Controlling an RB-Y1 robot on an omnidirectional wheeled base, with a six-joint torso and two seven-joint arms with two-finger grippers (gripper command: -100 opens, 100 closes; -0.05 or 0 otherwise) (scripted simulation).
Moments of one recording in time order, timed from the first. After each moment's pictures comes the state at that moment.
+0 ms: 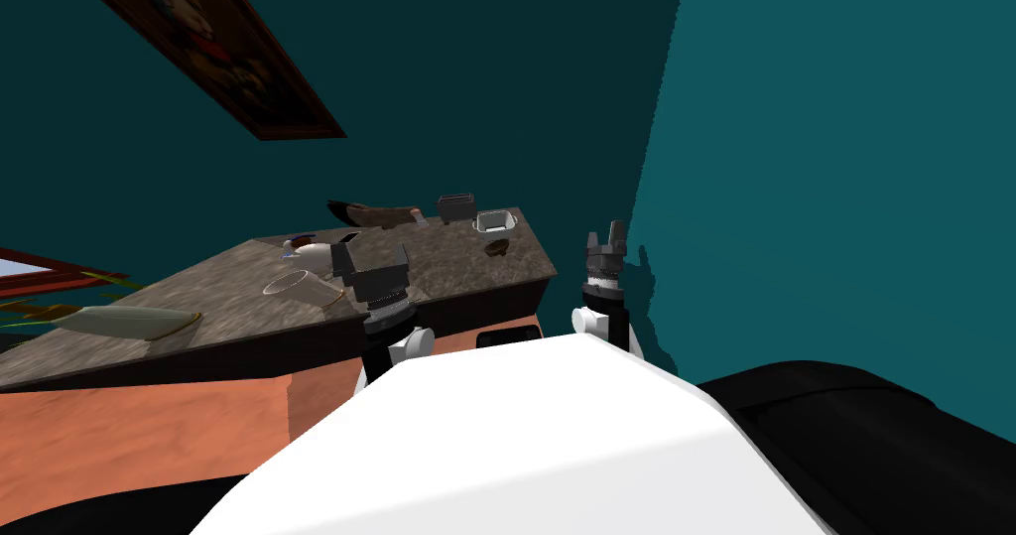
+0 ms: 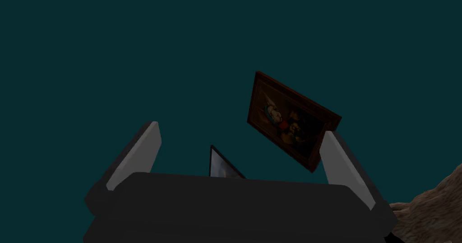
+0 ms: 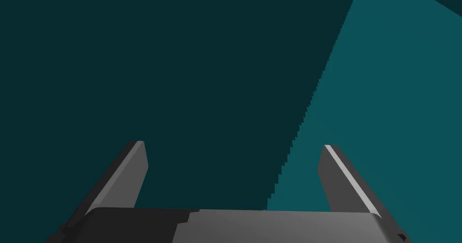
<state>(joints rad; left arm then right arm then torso) 0.52 0.04 -0.01 -2.25 0.12 -0.60 0.08 0.55 0.05 -0.04 -2.27 -0.08 -0.50 0.12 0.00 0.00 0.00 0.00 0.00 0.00</state>
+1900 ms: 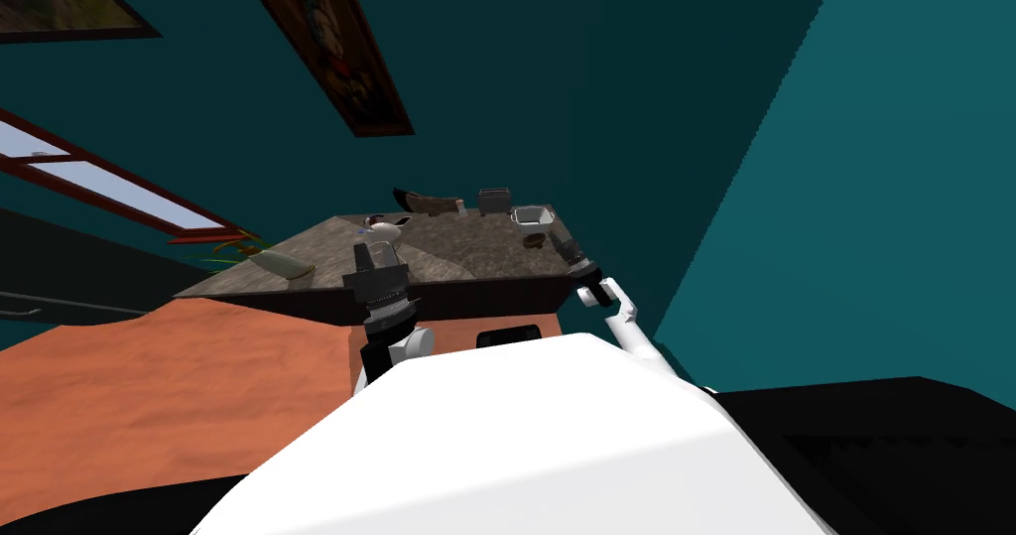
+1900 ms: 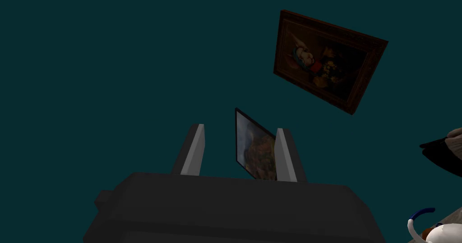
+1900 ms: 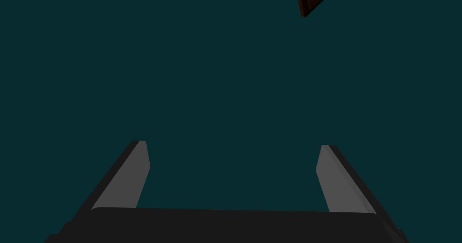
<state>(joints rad) 0.52 0.04 -0.01 -2.25 0.12 -0.60 0.08 0.18 -0.42 -0.03 -1.78 0.33 -0.58 0.26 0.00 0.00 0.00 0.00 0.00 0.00</state>
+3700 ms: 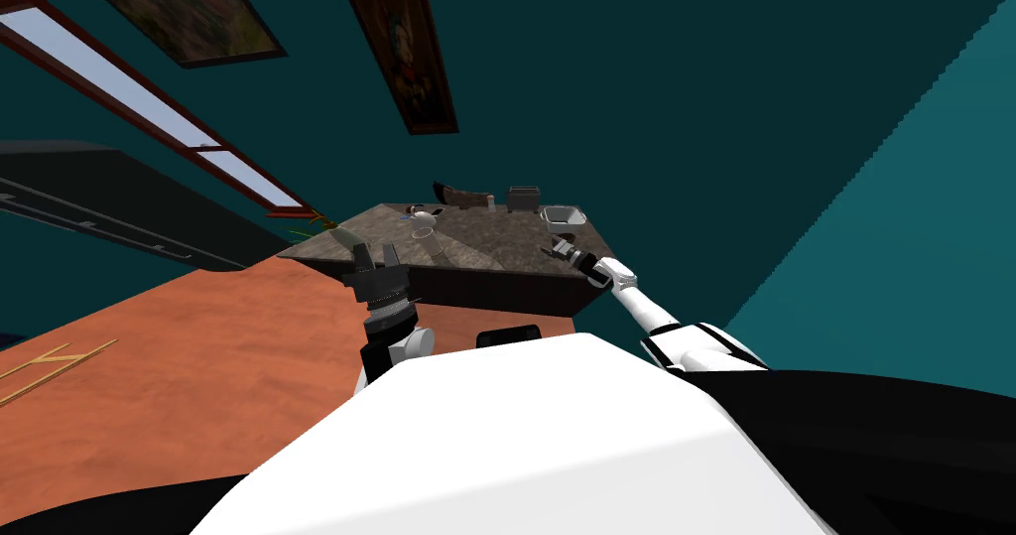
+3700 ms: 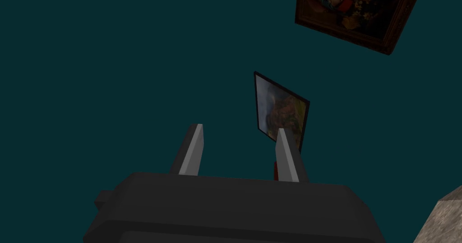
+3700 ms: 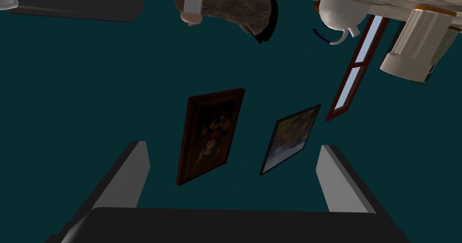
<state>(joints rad) 0.52 0.04 -0.01 -2.25 0.12 -0.60 0.08 -0.14 -0.70 0.14 -1.29 0.71 -0.62 0.40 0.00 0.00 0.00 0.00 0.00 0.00</state>
